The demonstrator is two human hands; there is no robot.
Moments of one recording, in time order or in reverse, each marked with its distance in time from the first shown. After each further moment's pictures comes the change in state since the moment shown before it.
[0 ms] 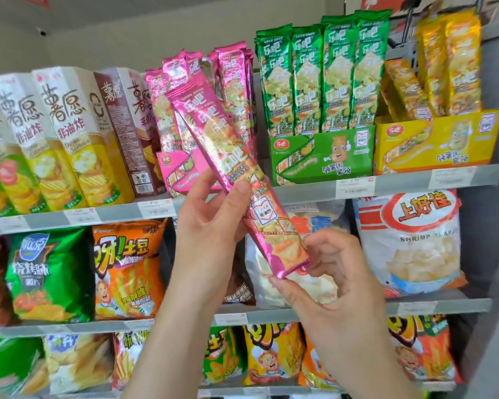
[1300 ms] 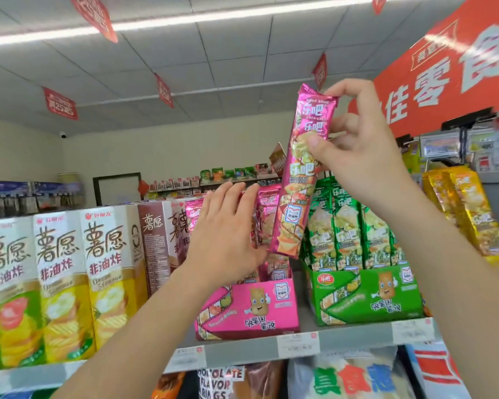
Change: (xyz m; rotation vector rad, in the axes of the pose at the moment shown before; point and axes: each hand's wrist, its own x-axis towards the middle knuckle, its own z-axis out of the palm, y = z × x) left_hand 0.199 0.051 -0.042 1.696 -0.194 0.672; right_hand 0.272 -0.128 0.009 -0.070 0.066 -0.493
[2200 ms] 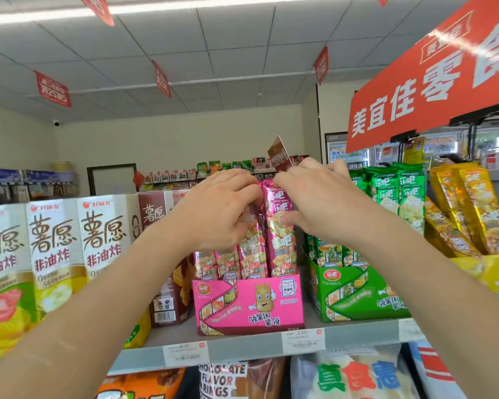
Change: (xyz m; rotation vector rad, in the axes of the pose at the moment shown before) left_hand 0.026 -0.039 -0.021 0.015 -0.091 0.366; right_hand -0.020 0.017 0.046 -1.092 -0.519 -0.212
